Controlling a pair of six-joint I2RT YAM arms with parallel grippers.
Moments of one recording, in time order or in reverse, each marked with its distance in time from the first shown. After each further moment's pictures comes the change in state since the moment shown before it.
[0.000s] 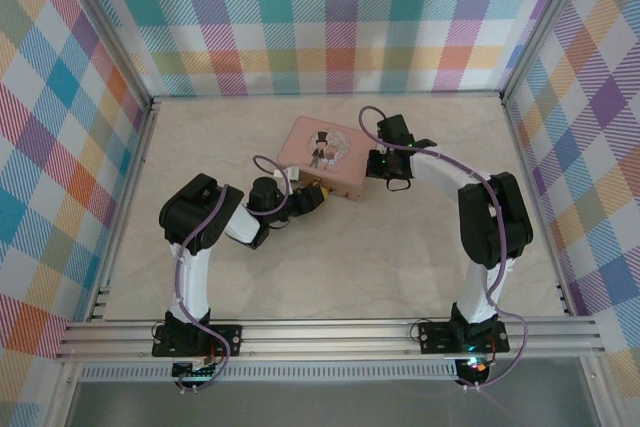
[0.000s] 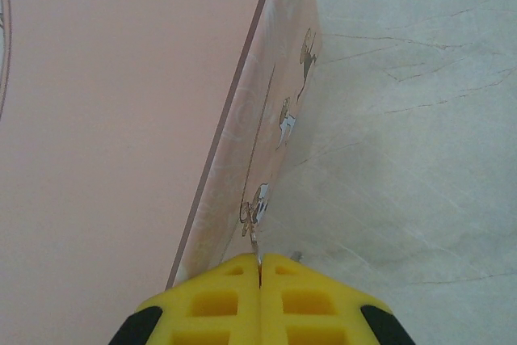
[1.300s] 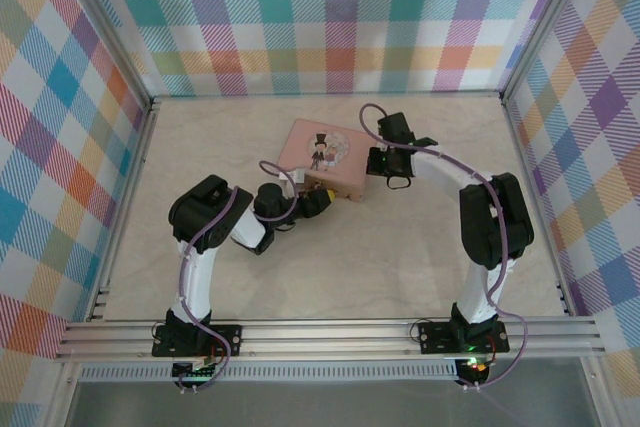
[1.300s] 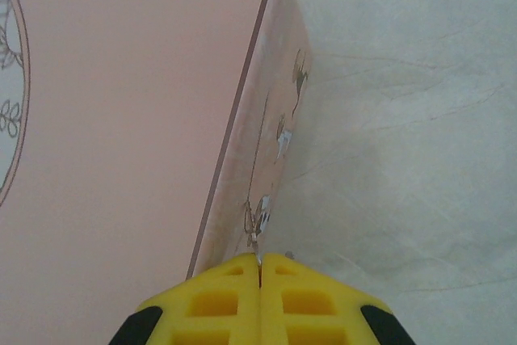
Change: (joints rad) left arm -0.049 0.053 -0.012 0.143 -0.056 0.026; right arm 0.000 -0.005 0.013 0.000 0.010 0.001
